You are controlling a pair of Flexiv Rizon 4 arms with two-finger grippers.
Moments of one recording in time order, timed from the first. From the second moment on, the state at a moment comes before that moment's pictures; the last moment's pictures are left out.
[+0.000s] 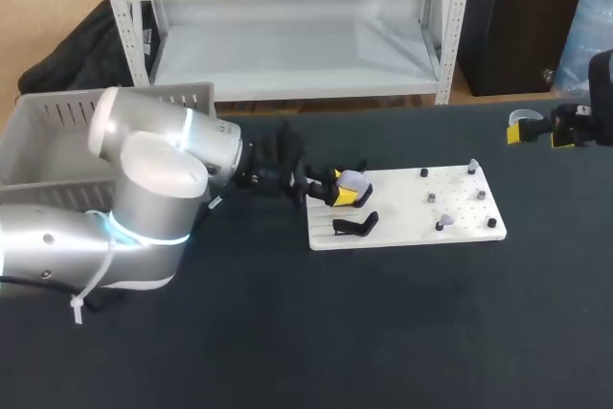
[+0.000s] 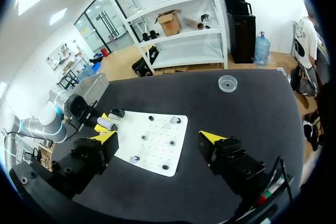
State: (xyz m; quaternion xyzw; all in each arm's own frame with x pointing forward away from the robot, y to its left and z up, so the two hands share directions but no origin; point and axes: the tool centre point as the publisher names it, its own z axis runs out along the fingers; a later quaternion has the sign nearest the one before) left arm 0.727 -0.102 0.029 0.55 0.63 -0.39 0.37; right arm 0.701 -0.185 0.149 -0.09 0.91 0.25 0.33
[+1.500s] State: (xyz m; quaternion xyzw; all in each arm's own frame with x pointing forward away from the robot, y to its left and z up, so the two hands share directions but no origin) left arm 0.729 -0.145 0.112 0.59 0.61 -0.35 0.41; right arm 0.684 -0.033 0.128 -0.19 0.91 0.26 0.26
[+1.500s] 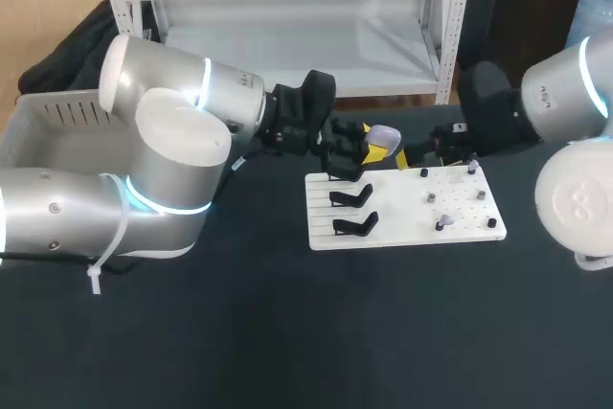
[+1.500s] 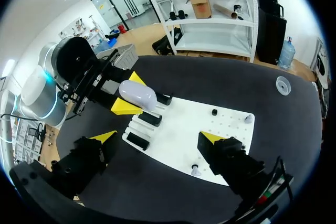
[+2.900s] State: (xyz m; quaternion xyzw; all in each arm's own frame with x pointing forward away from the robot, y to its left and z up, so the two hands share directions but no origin) left arm 0.707 -0.118 0.131 0.56 0.55 -0.41 0.46; right arm 0.708 -0.077 0.126 -0.24 0.93 0.15 0.25
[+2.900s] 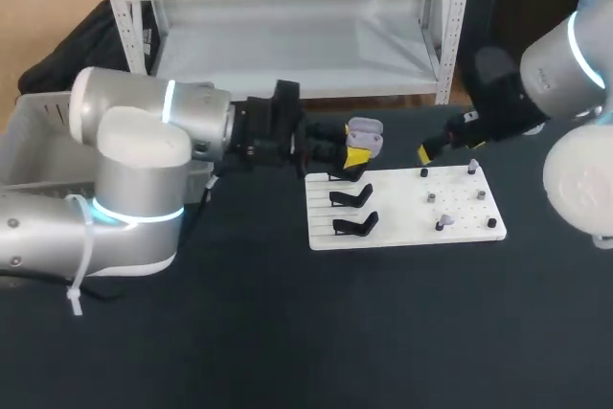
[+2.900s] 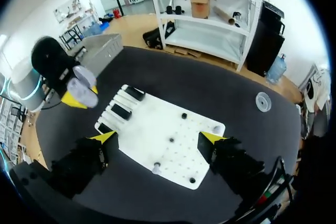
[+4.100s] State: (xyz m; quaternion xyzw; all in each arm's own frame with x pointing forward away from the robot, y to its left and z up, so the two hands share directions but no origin) left arm 0.717 -0.066 0.160 0.50 0.53 -0.48 0.48; right arm 0.717 -0.127 0.093 -0.12 0.97 -0.06 0.18
